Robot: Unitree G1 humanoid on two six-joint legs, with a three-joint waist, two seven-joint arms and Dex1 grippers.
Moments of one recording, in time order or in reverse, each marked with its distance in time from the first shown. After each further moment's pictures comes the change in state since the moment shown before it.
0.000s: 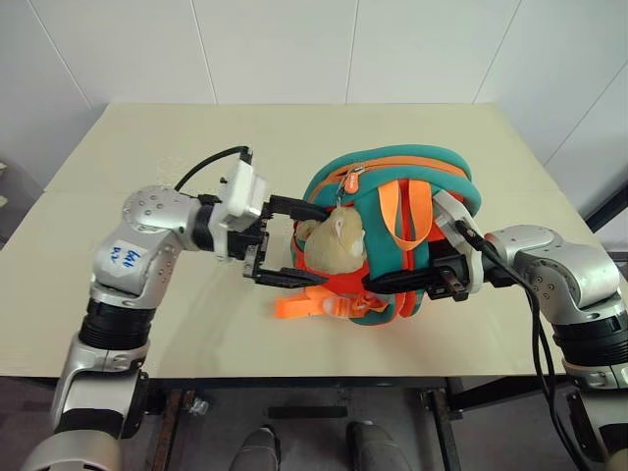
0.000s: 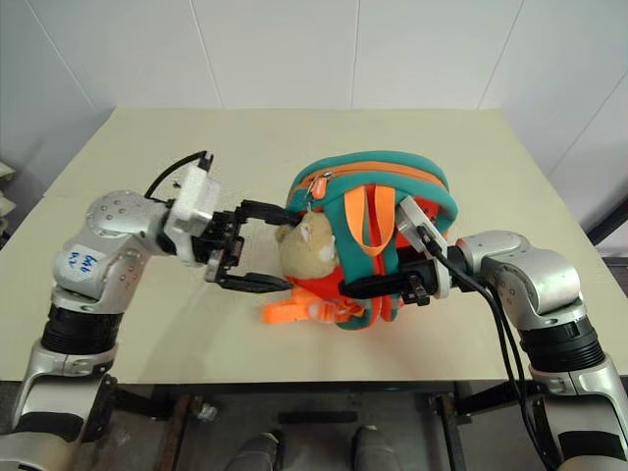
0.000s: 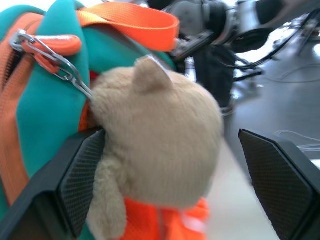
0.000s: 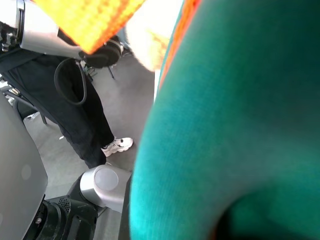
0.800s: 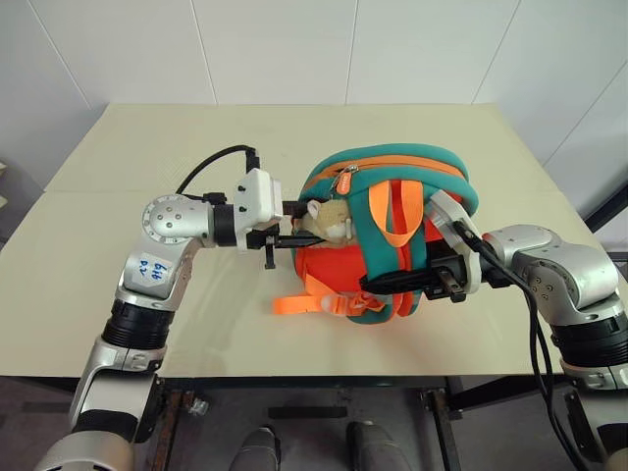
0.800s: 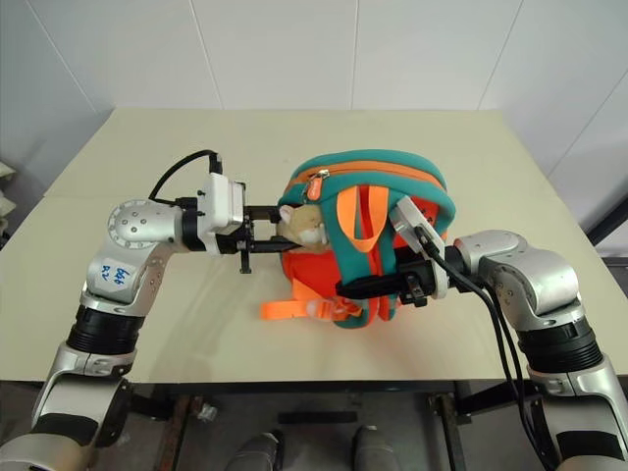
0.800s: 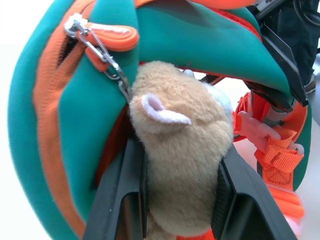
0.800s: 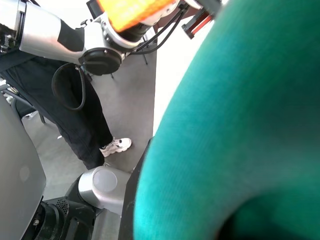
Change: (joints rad) left arm -0.030 -0.002 -0.003 0.147 0.107 -0.182 0.102; right arm -0.001 0.012 0.000 -0.017 0.000 -0.005 -0.011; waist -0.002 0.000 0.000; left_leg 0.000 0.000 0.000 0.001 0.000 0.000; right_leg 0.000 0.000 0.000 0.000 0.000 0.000
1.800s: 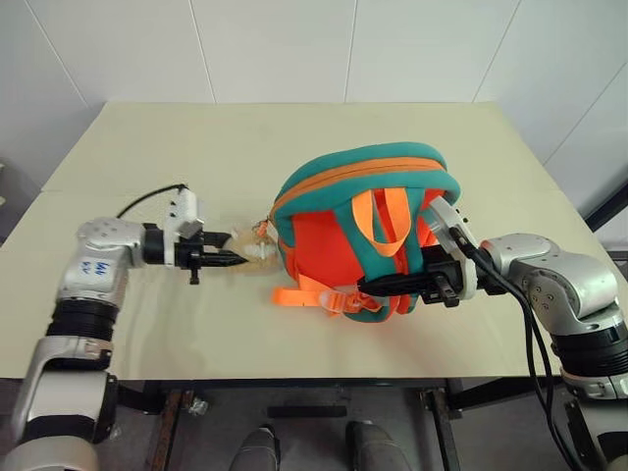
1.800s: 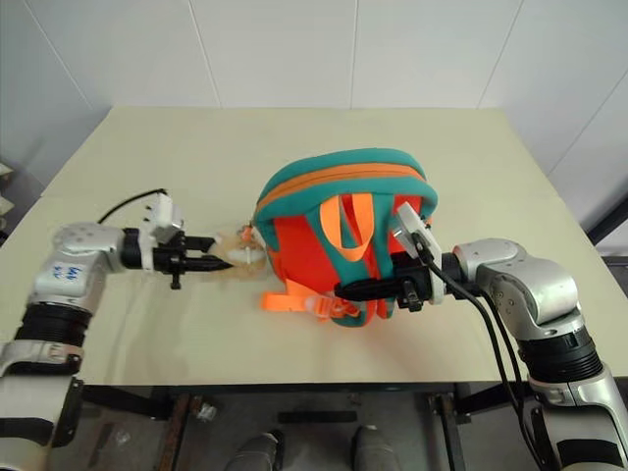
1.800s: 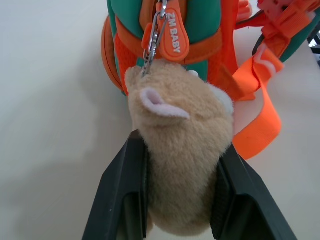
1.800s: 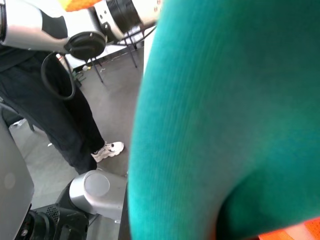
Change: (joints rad) left arm 0.056 0.122 0.022 0.510 0.073 -0.112 -0.177; right arm 0.059 0.006 -0.023 -0.042 0.016 0.009 -0.088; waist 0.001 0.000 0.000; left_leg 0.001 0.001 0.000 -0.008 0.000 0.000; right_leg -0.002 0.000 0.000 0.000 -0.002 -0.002
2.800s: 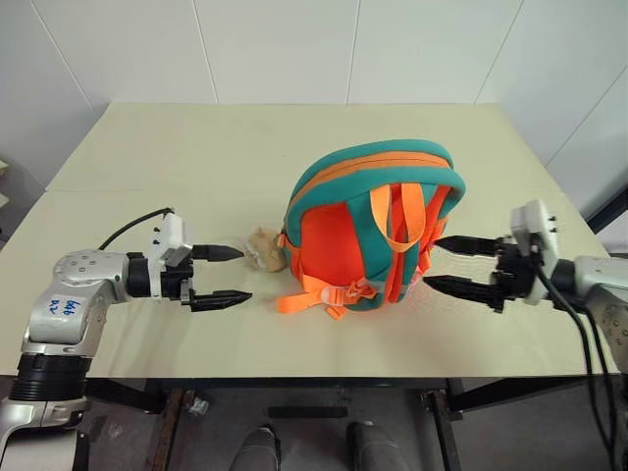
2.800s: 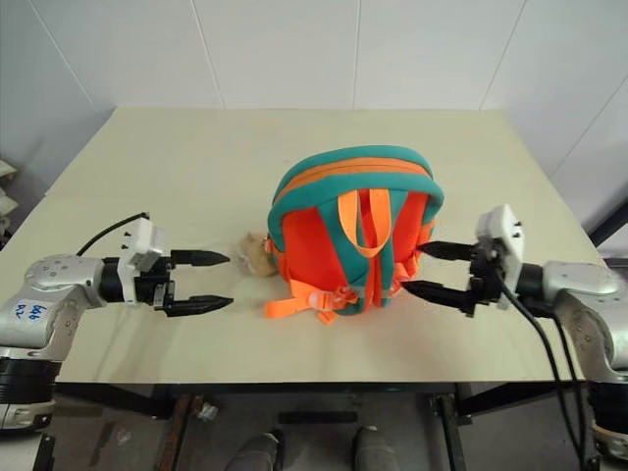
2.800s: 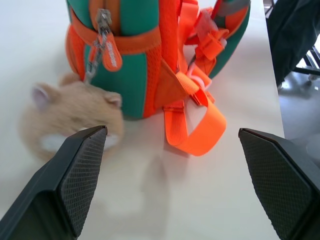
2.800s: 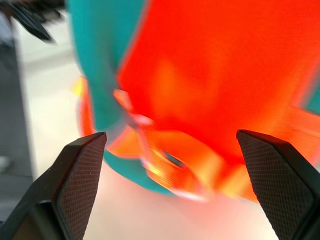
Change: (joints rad) left arm 0.323 0.135 0.208 -0.546 -0.212 0.376 0.061; right arm 0.308 -0.159 -0.350 0.047 -0.133 -0.309 -0.104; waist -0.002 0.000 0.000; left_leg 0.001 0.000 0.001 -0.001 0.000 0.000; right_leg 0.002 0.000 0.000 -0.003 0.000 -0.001
